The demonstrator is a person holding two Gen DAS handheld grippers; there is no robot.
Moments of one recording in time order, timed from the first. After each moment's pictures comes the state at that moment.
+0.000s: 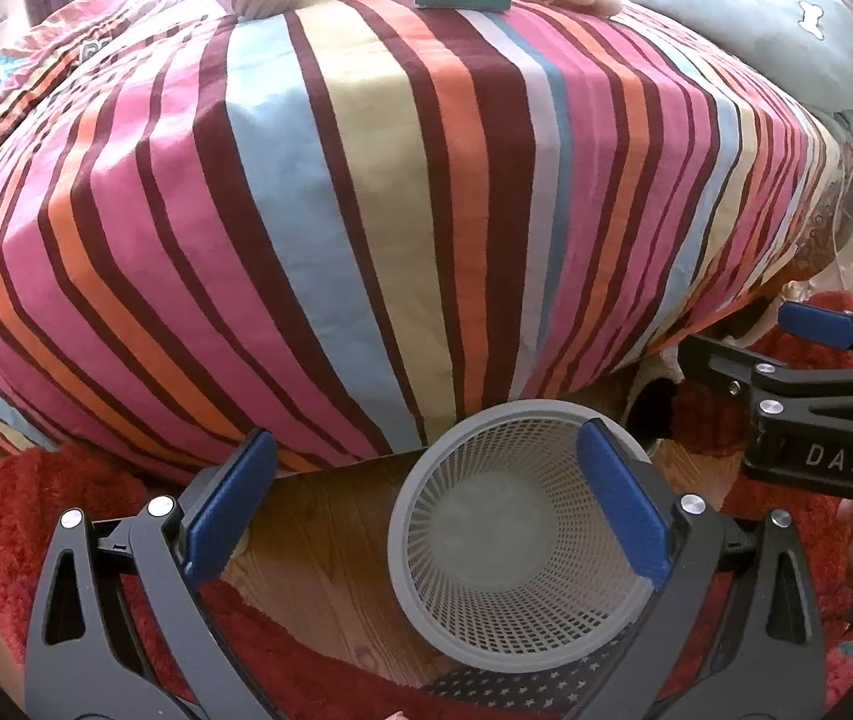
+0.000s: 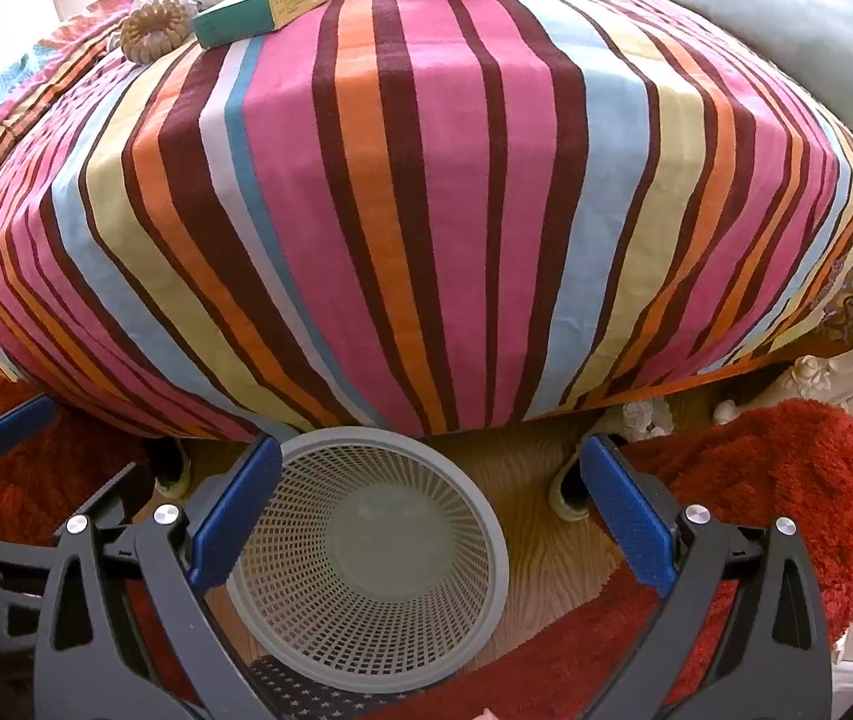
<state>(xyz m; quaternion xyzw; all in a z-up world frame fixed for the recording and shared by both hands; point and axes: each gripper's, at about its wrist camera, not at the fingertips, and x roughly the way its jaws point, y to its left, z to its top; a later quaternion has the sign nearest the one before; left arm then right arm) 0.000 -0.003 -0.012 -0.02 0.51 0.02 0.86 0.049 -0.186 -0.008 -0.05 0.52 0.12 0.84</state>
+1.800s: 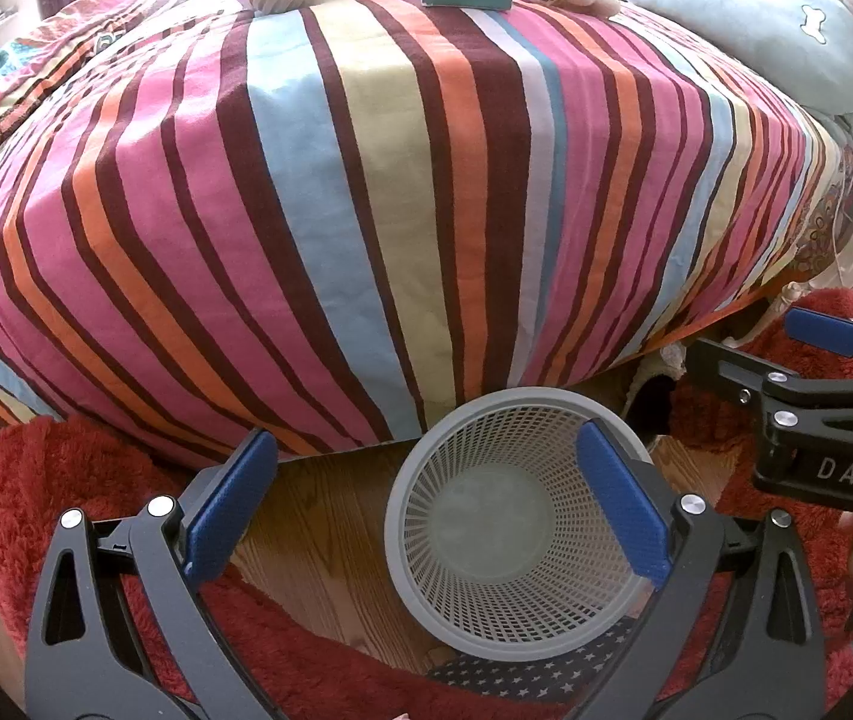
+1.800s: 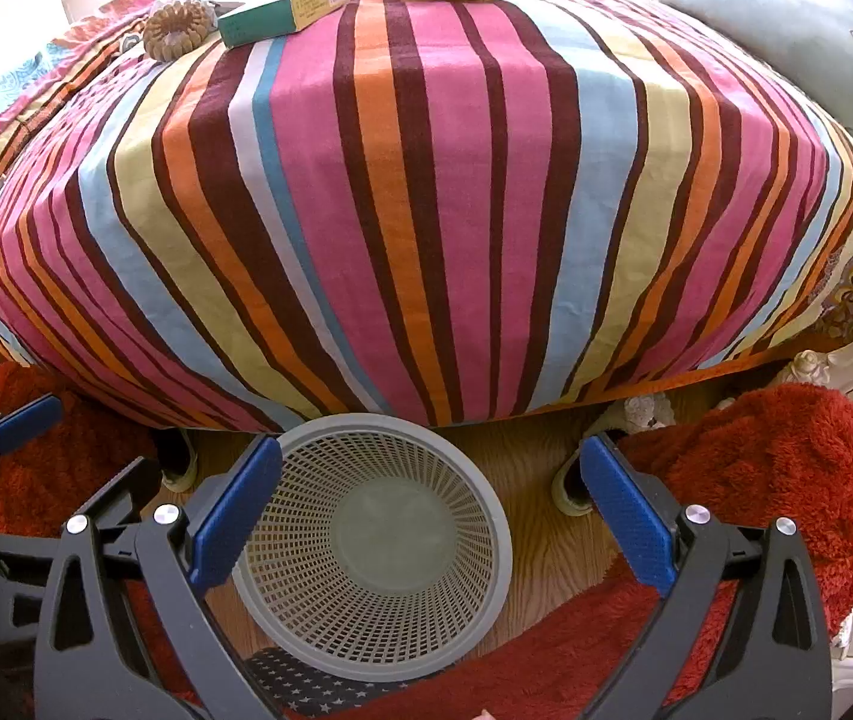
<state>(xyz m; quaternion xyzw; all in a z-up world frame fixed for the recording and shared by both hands) -0.021 -0.004 -0.014 -0.03 0.50 0.03 0.86 0.035 -0.188 -0.008 -0.05 0.52 0.12 0.84</state>
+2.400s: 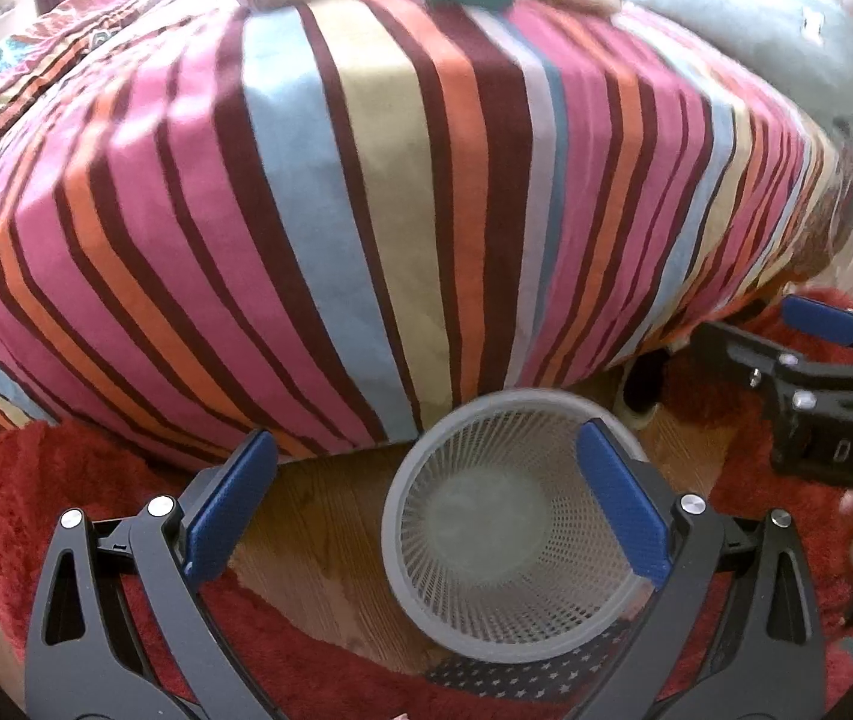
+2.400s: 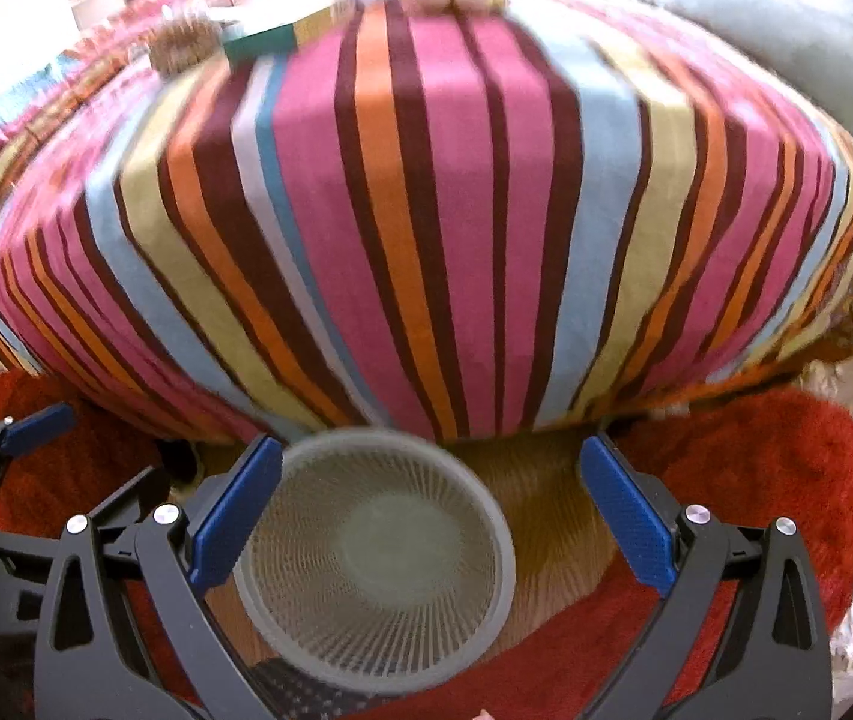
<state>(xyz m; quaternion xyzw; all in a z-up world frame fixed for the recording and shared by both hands) -0.015 0.004 -0.008 -0.05 0.50 0.02 0.87 0.041 -0.195 0.003 -0.04 0.49 0.14 0.86</state>
